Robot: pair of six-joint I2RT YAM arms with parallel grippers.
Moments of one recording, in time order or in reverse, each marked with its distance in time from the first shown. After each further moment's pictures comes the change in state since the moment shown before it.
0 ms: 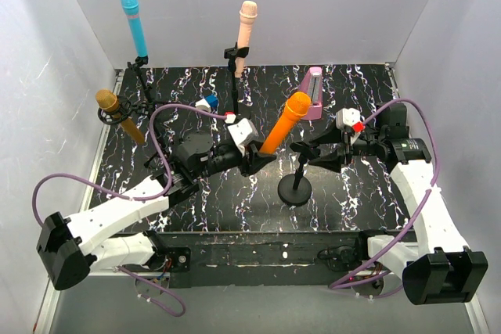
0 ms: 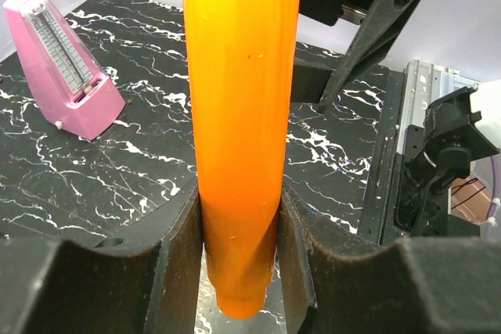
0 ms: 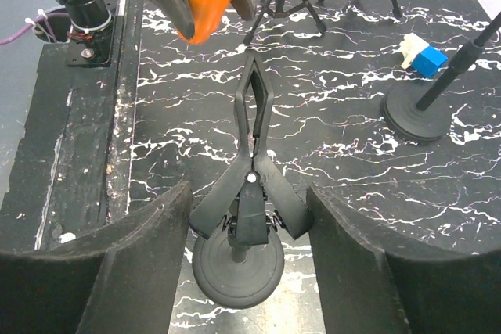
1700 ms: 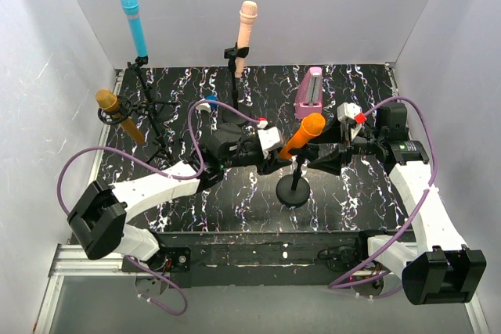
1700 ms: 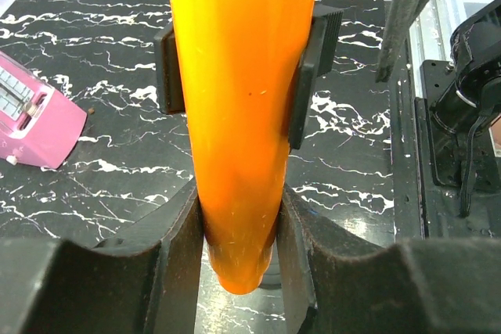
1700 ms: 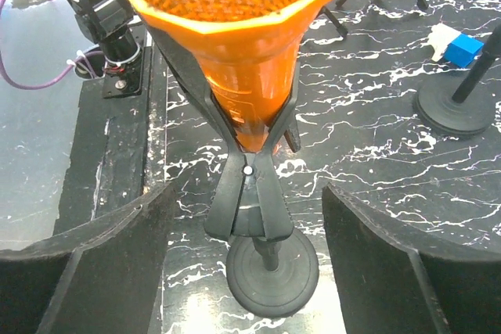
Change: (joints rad) left arm 0.021 0.333 0.043 0.180 0.212 0.195; right arm -0.006 0.000 -0.051 0.135 -0.045 0.243
